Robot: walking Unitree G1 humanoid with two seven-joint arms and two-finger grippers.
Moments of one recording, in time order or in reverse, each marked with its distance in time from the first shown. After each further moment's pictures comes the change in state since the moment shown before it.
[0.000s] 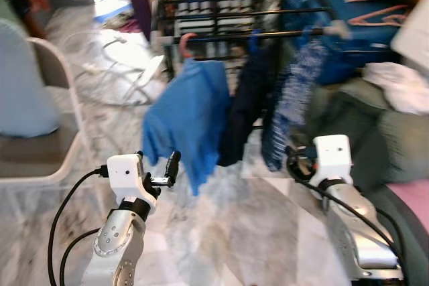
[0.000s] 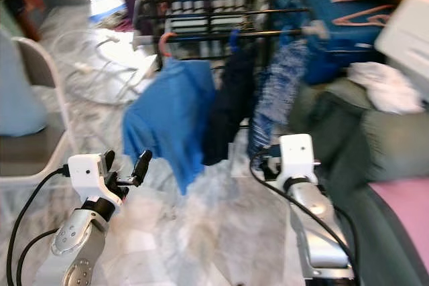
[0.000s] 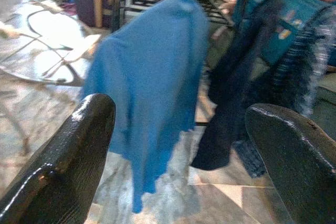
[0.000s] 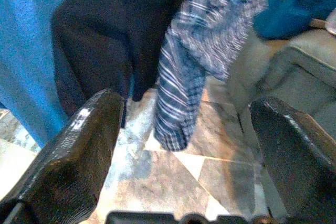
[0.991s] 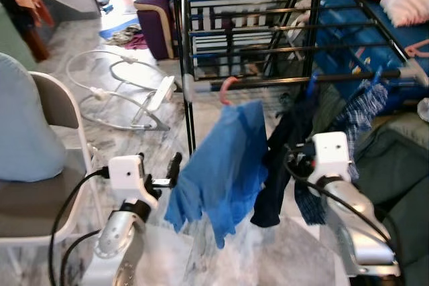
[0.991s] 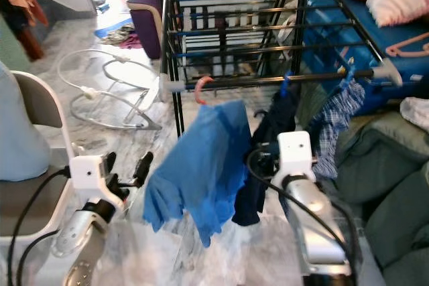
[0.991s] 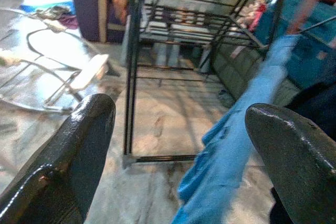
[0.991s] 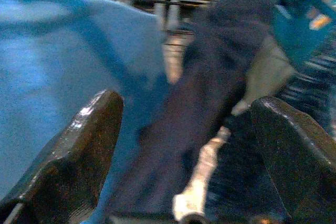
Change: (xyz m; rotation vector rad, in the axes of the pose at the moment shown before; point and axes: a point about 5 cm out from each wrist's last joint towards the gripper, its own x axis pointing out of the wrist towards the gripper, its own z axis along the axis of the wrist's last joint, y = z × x) left arm -0.002 0.002 0.000 0.006 0.003 0.006; right arm 0.005 0.010 0.008 0.004 -0.024 0.032
